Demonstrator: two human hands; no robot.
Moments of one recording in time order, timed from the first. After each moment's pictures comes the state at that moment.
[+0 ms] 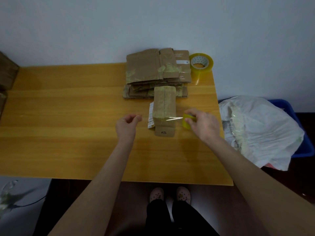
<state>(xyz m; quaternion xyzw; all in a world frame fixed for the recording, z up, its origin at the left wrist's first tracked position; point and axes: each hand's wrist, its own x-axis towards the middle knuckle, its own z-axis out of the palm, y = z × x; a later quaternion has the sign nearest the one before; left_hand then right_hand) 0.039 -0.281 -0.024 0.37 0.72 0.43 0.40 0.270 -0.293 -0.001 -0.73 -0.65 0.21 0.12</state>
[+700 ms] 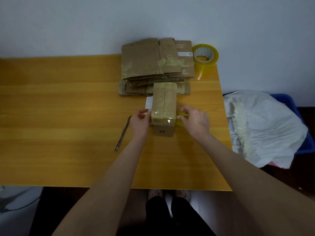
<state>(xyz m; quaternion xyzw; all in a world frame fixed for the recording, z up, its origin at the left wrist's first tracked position) 0.067 -0.236 -0.086 0.33 0.73 0.38 0.46 0.241 -0.252 -0.050 -0.75 -0.61 0.25 0.11</state>
